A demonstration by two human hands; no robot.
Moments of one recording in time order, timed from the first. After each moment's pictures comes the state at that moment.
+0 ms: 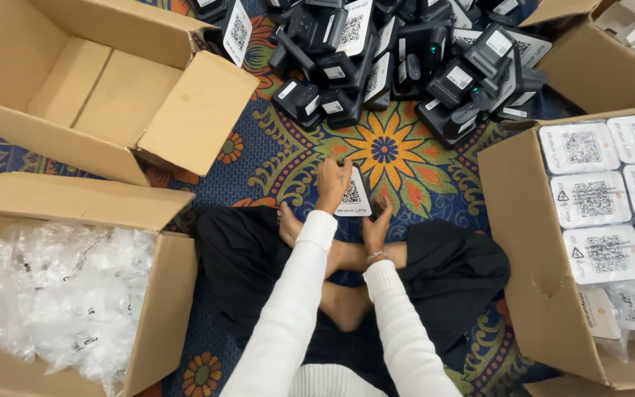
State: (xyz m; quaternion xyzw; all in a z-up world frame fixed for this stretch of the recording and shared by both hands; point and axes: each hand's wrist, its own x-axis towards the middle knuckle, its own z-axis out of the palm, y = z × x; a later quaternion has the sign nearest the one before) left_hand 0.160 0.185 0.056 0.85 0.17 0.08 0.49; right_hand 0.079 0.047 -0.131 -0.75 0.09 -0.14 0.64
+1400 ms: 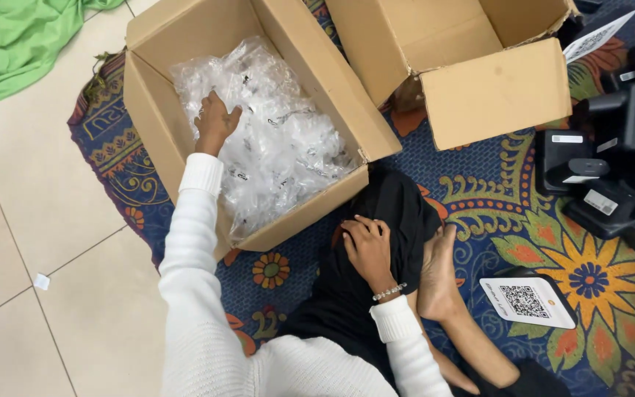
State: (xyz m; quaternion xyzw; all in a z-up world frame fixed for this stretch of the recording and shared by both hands) left_hand -0.213 0.778 0.050 0.79 0.57 0.12 0.21; right_hand -0.053 0.321 0.067 -0.75 -0.56 0.06 0.34
